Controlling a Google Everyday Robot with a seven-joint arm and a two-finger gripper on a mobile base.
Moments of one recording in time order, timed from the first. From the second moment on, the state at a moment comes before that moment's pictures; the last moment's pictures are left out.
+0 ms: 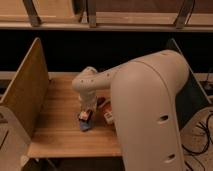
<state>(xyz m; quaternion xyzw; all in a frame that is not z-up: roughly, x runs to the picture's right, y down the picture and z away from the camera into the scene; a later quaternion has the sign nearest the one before) -0.099 0.129 0.825 -0.23 0.23 0.72 0.61</state>
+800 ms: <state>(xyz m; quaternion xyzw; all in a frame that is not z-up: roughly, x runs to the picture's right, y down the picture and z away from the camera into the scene) -0.107 0.158 0.820 -0.26 0.27 0.70 0.61</state>
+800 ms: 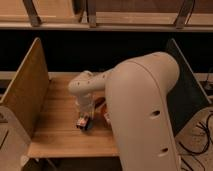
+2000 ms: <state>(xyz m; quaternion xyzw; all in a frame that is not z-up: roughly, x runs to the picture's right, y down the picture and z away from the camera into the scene) -0.106 0.158 0.821 -0.26 0.27 0.70 0.61</state>
